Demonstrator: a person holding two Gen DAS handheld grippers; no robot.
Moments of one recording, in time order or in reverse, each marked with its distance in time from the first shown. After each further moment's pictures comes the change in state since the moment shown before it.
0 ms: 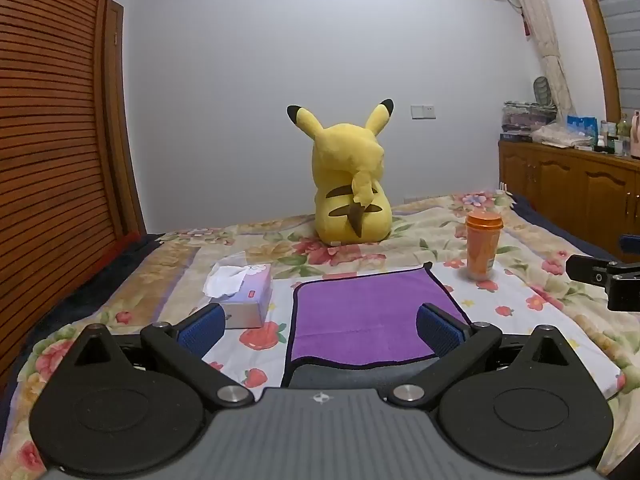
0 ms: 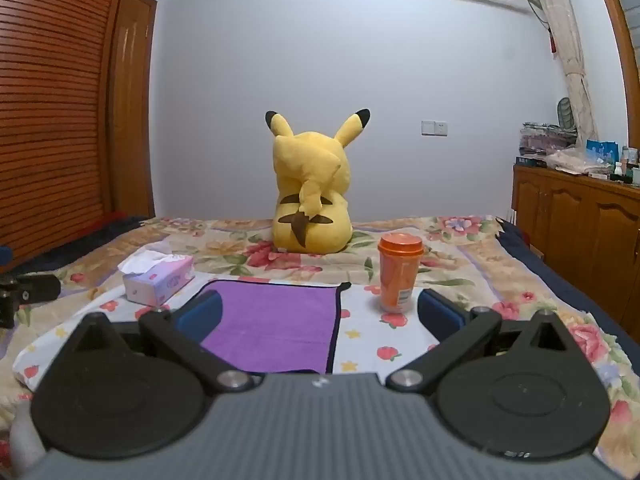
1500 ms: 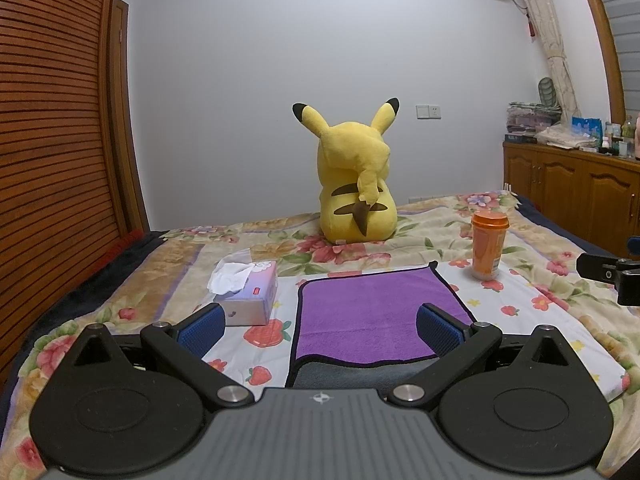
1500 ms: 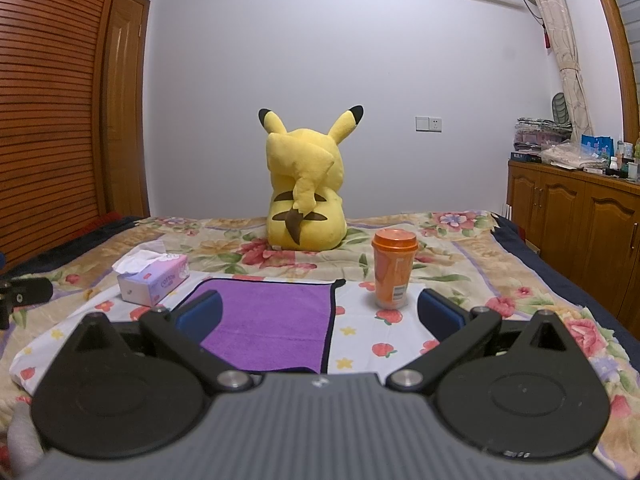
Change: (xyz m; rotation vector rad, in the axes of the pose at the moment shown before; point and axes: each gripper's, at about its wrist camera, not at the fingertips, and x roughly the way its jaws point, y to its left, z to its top) left arm 0.004 0.011 0.003 -0.003 0.004 0.001; right arm 0.002 -0.008 -0.003 0.013 0.006 -0.001
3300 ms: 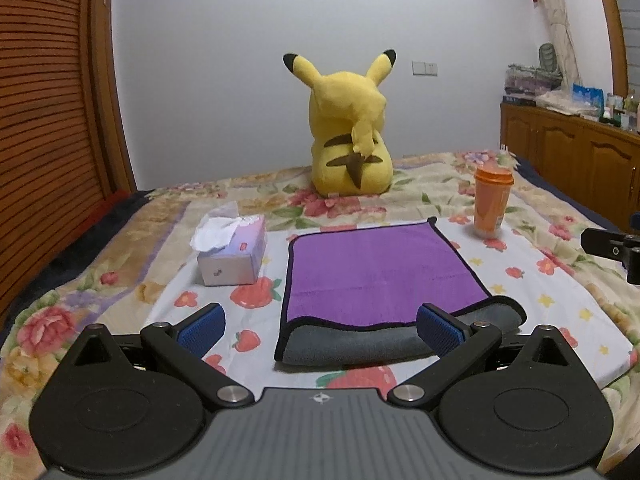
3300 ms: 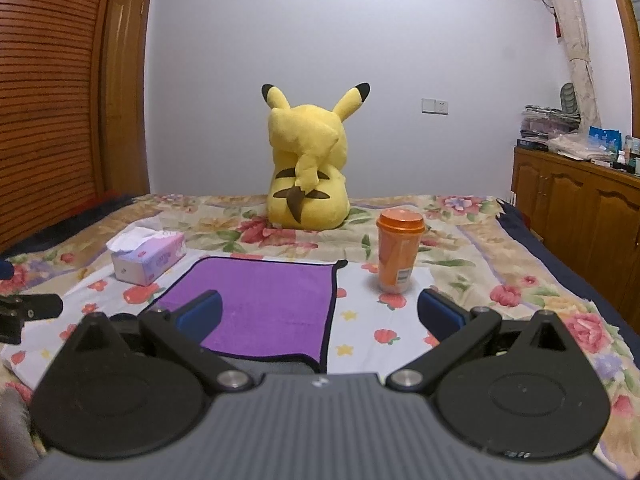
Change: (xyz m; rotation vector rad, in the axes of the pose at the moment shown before) left arm 0.044 -0.001 -0.014 0.001 0.149 -0.029; right arm 0.022 0.001 -0.006 -0.026 0.072 0.003
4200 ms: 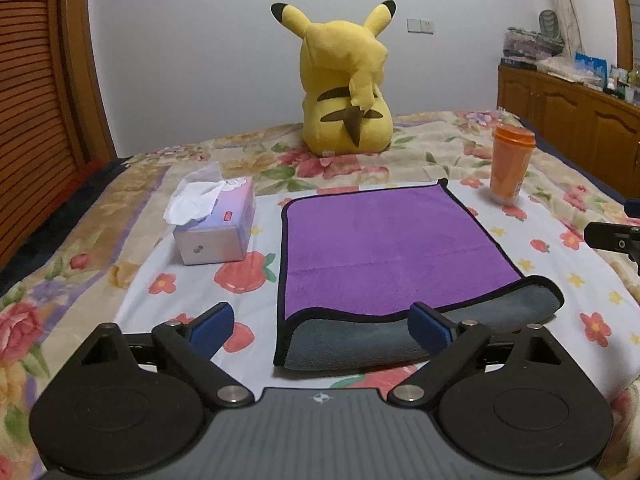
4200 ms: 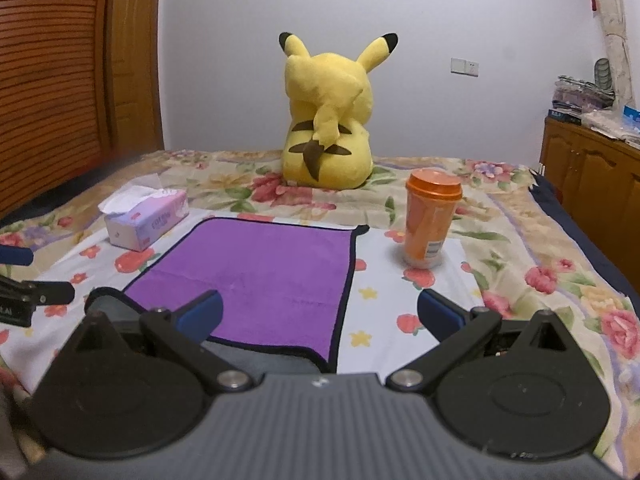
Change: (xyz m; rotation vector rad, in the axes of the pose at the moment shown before) left arm 0.079 0.022 0.005 0.015 0.131 -0.048; right arm 0.064 0.000 0.000 -0.036 0.141 0.065
